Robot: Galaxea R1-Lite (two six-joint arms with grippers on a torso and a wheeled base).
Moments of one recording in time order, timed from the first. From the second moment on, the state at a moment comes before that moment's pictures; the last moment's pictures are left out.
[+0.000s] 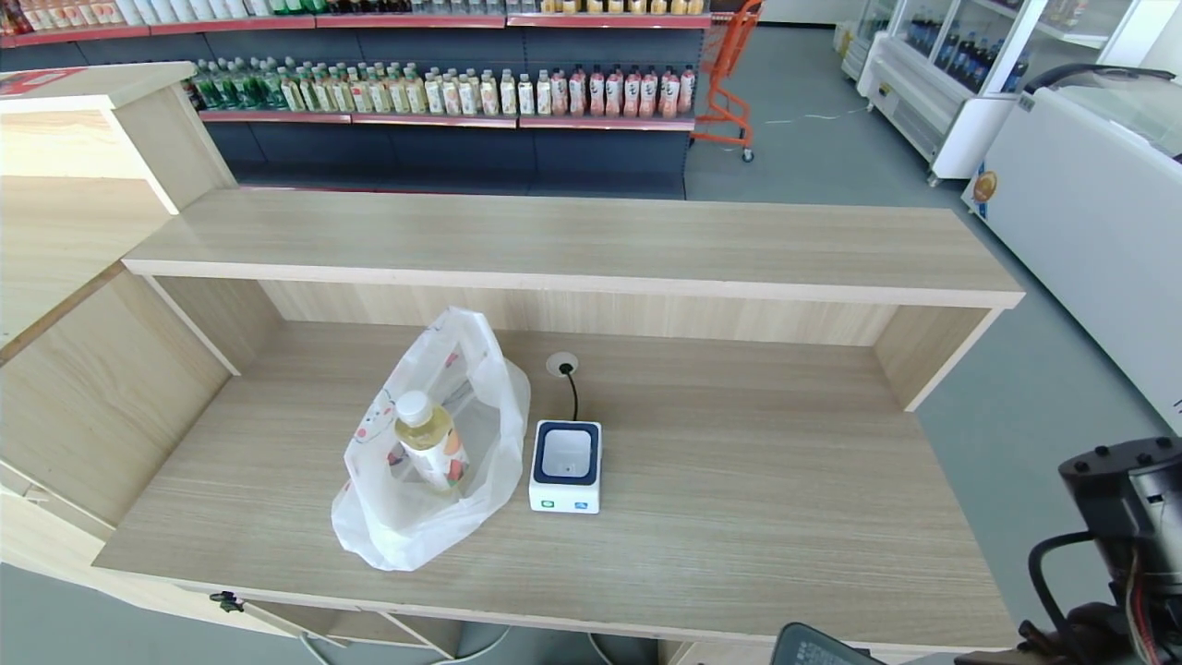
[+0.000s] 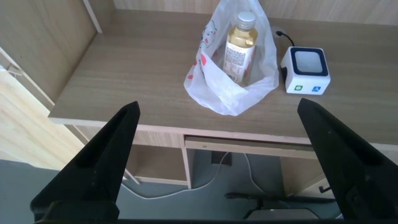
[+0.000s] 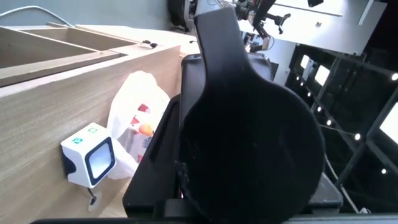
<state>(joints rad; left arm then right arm) 0.00 0.00 0.00 0.00 -0.01 -0.01 0.43 1.34 -0.43 -0.10 1.08 -2.80</state>
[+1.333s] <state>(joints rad) 0.00 0.00 0.00 0.00 -0.01 -0.01 0.26 1.21 -0.47 -0.17 1.06 -2.12</state>
